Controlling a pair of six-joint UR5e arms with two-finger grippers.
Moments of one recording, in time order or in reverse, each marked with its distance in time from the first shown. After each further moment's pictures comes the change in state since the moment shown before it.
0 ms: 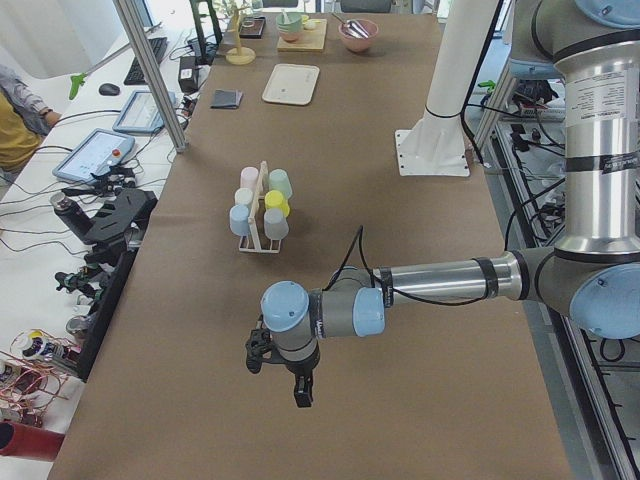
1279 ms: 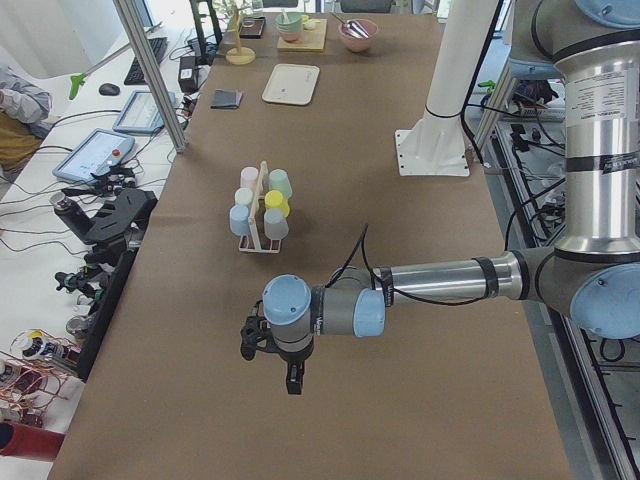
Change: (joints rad) left arm 0.000 0.001 -0.005 -0.114 -0.089 -0.070; right arm 0.000 0.015 0.022 0.001 0.034 0.011
